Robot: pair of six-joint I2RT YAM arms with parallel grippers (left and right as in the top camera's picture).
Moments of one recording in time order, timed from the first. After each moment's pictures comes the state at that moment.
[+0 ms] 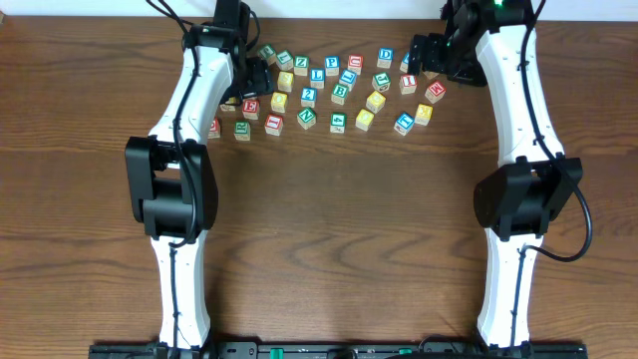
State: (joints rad) left arm -0.14 2.34 2.08 -1.01 -0.01 -0.35; right arm 0.12 2.37 2.50 -1.40 -0.08 0.28
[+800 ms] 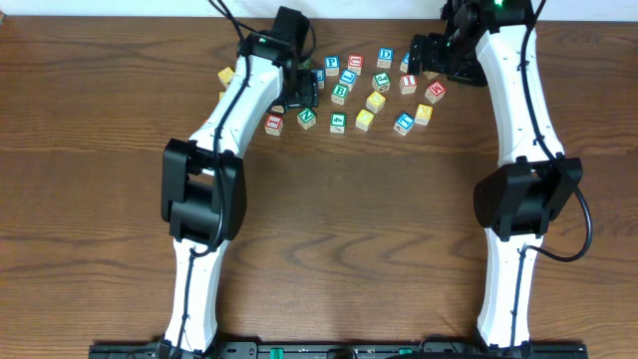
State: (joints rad) left arm -0.32 2.34 2.08 -1.00 -0.01 -0.35; right arm 0.12 2.37 2.50 -1.40 -0.08 0.28
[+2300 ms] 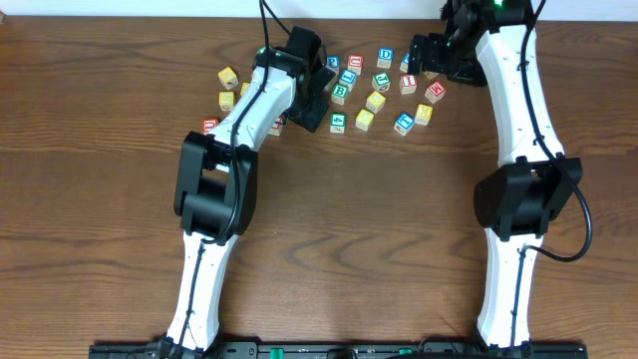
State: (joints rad) left arm -0.35 2.41 2.04 -0.94 0.10 0.22; right arm 0.12 2.37 2.50 -1.40 -0.08 0.28
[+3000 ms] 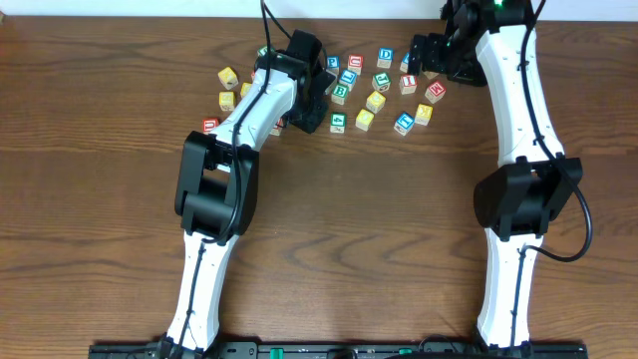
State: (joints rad) left arm -0.35 2.42 2.02 -0.94 0.10 0.20; right arm 0.12 2.37 2.50 -1.40 -0.08 0.28
